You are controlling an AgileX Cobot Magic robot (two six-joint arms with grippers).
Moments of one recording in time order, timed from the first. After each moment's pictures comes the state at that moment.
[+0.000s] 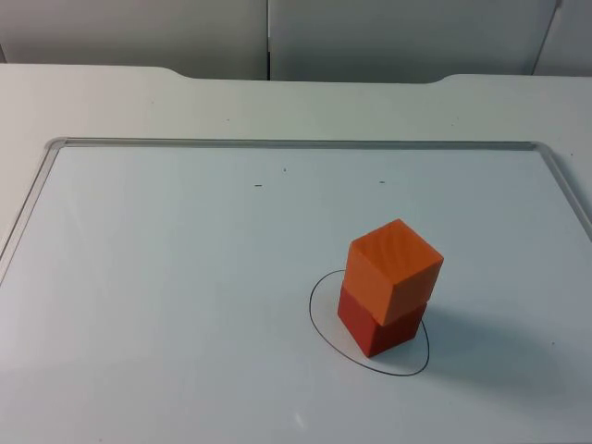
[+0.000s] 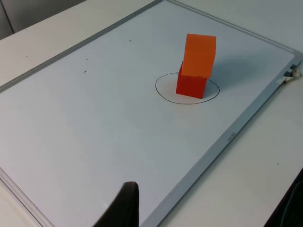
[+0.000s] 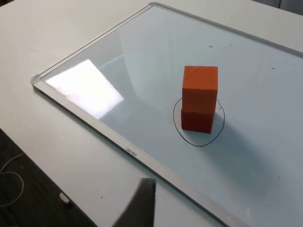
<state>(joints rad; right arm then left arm) 0.75 0.00 -0.52 0.00 1.09 0.02 -0.81 0.00 -0.52 0.01 1.09 -0.01</state>
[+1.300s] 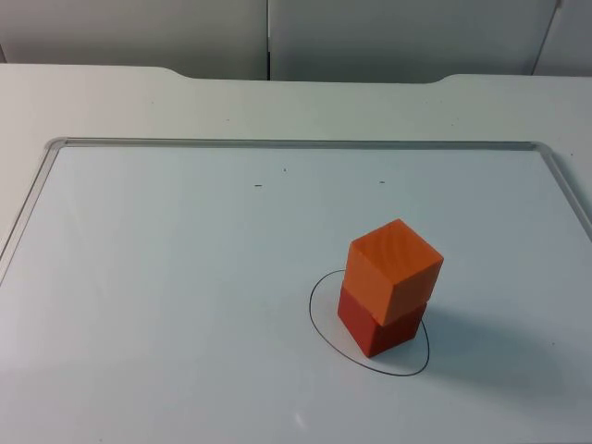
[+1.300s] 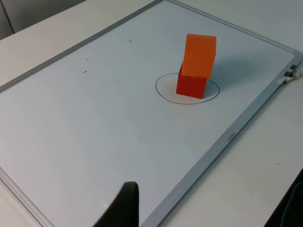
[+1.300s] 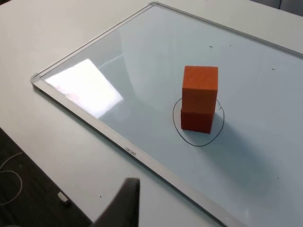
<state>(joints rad) 0.75 0.00 -0.52 0.00 1.09 0.01 -0.81 0.00 -0.52 0.01 1.09 -0.01</state>
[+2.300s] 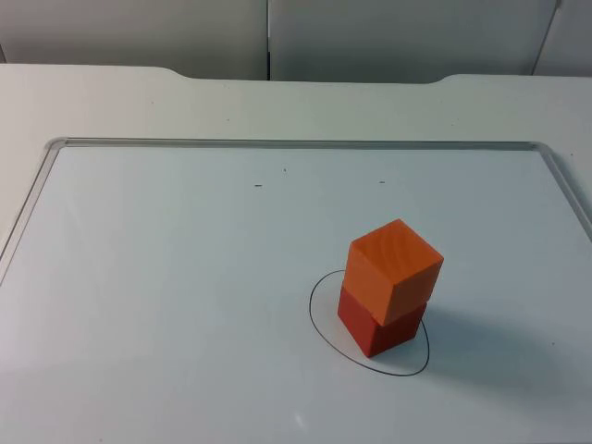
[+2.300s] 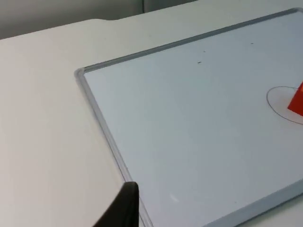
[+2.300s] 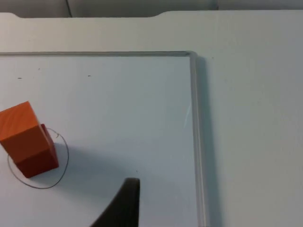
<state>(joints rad) 0.06 0.00 -0.52 0.00 1.09 0.01 -0.36 0.00 -0.52 0.01 1.09 0.00</state>
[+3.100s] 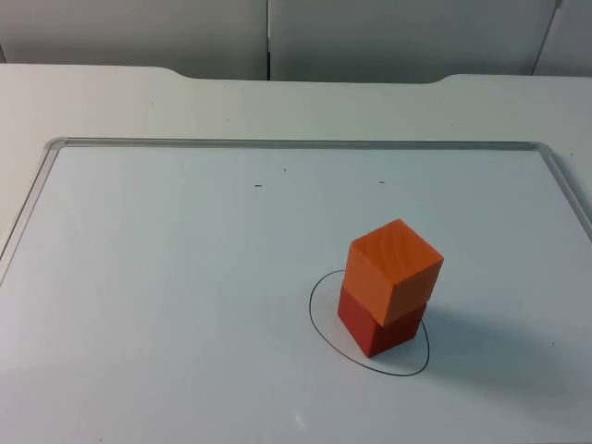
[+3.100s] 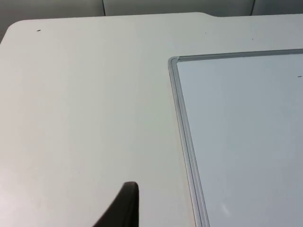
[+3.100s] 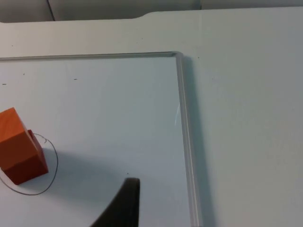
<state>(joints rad) 0.02 0.00 -0.52 0.00 1.09 0.01 -0.03 0.00 -0.52 0.01 1.09 0.00</state>
